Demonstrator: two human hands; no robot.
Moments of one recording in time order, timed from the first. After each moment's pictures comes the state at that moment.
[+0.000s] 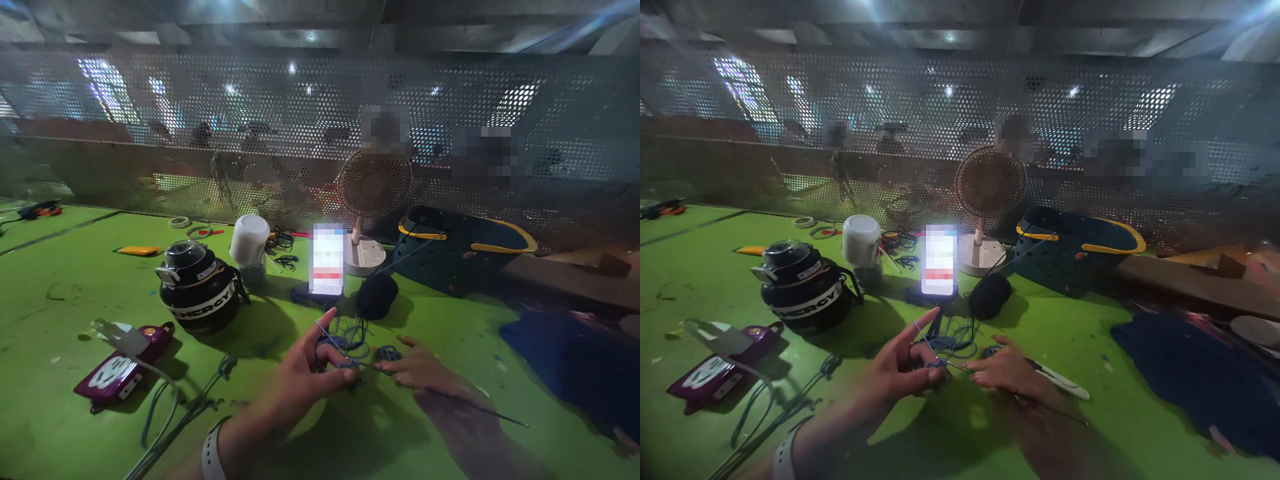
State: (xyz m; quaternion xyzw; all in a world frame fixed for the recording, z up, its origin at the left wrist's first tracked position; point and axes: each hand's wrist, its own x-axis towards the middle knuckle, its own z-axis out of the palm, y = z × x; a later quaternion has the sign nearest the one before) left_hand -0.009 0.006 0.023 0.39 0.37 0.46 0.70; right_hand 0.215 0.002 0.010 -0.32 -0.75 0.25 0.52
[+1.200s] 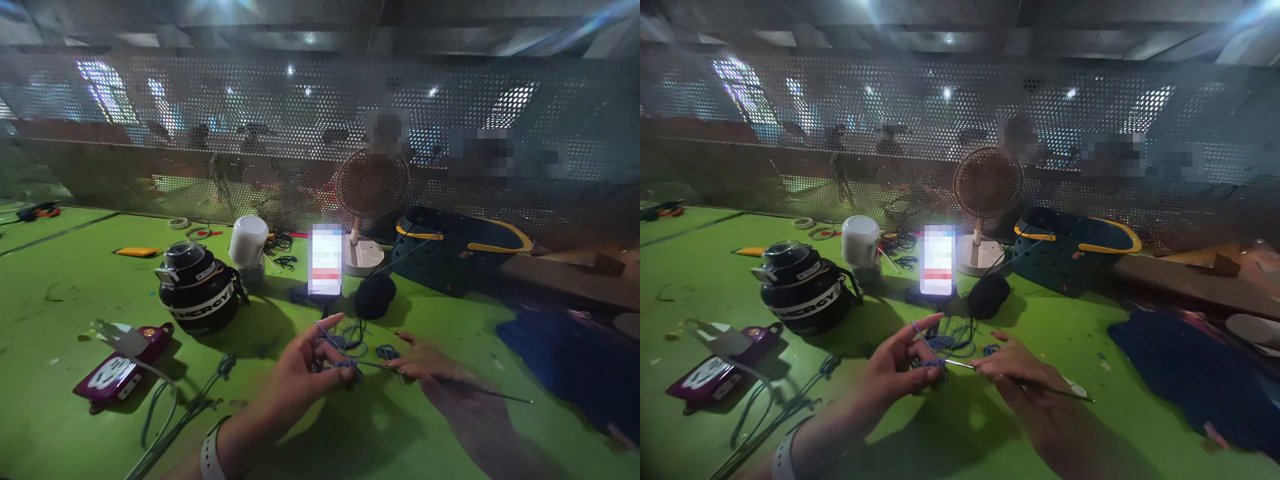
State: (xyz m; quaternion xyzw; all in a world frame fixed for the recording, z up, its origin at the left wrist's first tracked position) left_hand -0.008 0.008 0.023 0.43 0.36 0.48 0.68; right_hand 0.227 0.004 0.024 -0.30 -0.75 0.30 0.51
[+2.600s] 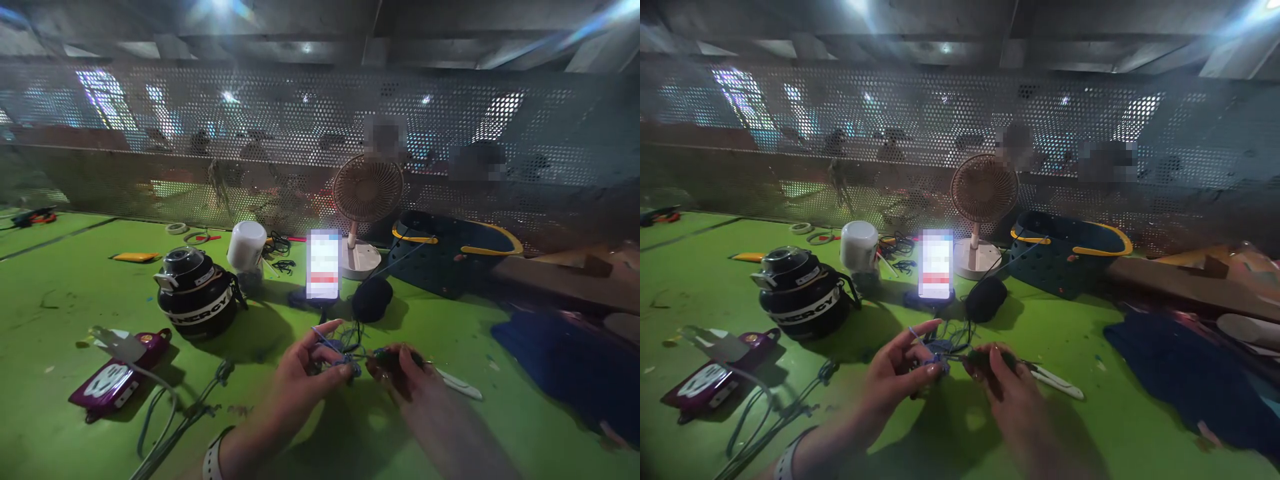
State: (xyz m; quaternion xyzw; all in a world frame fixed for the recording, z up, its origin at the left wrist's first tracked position) left_hand 0.000 0.003 0.022 0.41 0.39 0.53 0.64; right_hand 0.189 0.006 -0.017 -0.41 -0.25 0.62 0.62
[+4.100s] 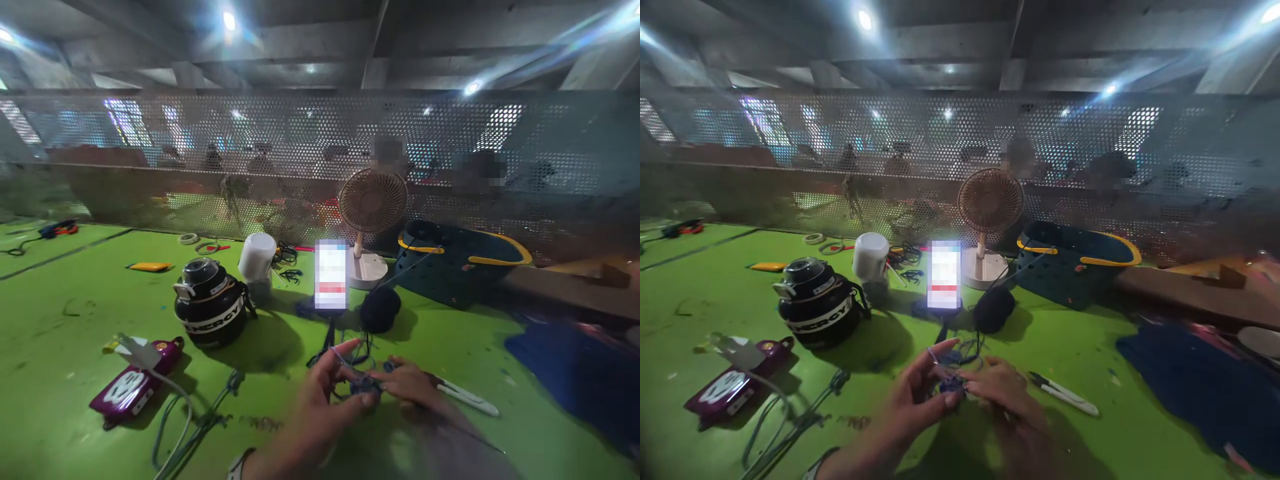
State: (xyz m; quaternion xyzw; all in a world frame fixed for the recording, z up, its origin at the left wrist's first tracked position) left_hand 0.011 -0.008 0.010 0.41 0.35 0.54 0.65; right_hand 0.195 0.011 -0.020 -0.32 -0.76 0.18 0.54
